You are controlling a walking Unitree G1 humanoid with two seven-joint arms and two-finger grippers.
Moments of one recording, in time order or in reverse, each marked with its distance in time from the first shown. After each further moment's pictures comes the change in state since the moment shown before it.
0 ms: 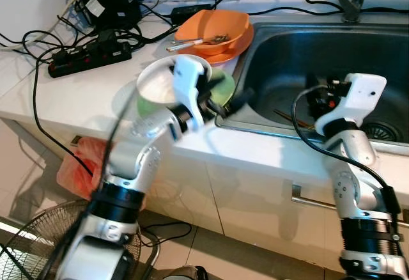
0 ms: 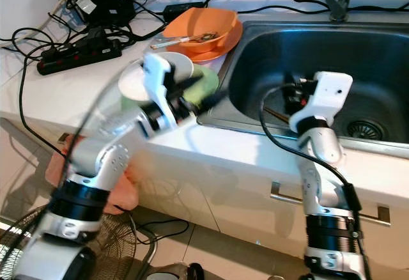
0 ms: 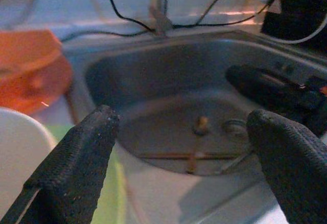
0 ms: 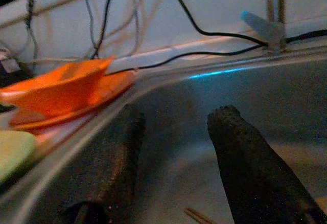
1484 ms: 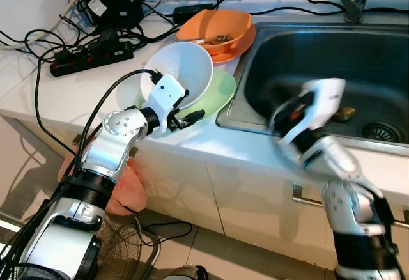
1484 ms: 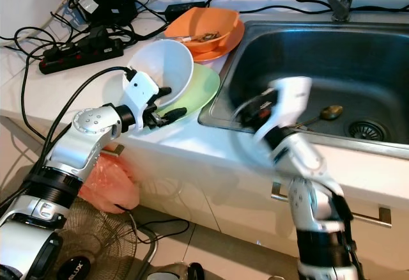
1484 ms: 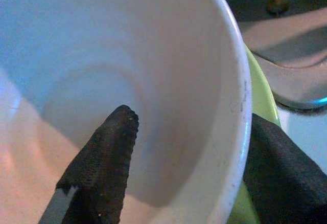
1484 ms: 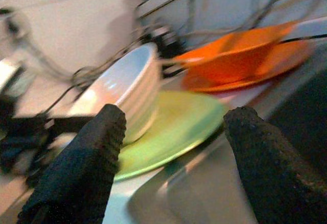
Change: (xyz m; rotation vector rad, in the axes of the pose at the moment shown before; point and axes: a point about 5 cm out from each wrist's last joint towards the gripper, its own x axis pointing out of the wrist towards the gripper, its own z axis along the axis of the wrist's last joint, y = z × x) left arm -0.031 0.060 -0.033 0.381 0.322 0.045; right arm -0.027 0.059 -0.001 0.169 0.136 0.539
